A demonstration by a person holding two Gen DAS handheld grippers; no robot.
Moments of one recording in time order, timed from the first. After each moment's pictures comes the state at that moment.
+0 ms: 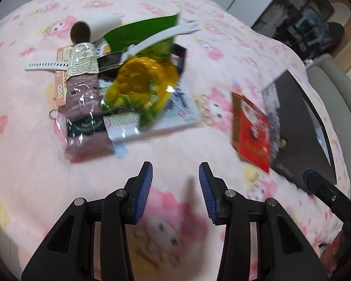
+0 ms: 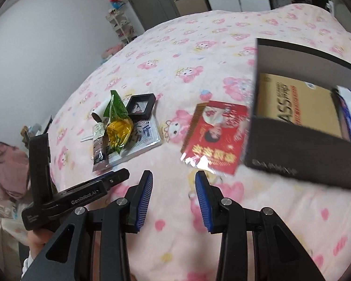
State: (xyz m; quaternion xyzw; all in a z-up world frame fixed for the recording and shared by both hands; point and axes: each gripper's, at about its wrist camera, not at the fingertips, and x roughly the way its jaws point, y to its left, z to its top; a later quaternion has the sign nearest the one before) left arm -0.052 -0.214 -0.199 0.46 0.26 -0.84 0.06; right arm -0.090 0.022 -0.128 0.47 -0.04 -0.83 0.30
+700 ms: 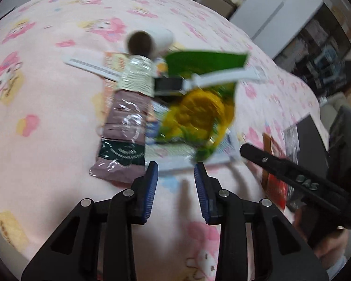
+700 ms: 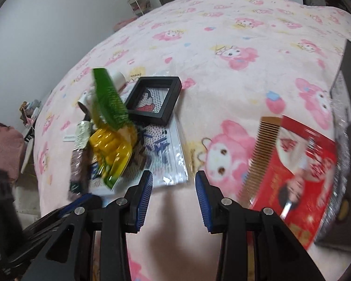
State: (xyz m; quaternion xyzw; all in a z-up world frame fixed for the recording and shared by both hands) left arm -0.037 -0.266 -0.217 0.40 0.32 -0.85 0.14; right arm -0.172 -0.098 -0.196 0.51 0.02 -0.79 0.34
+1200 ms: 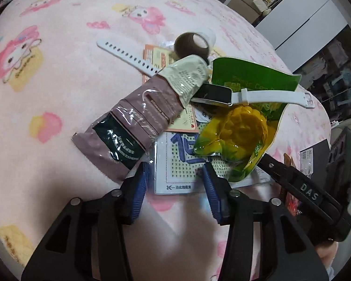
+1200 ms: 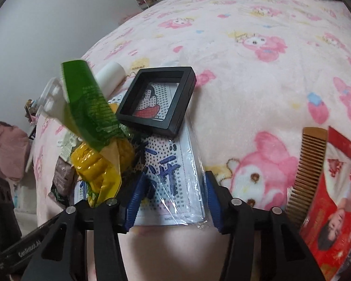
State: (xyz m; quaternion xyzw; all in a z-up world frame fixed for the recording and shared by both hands) left arm -0.040 -0.293 -0.239 0.40 0.37 -0.82 0.17; right arm -0.184 -0.125 -0.216 0.51 0.01 -0.78 0.36
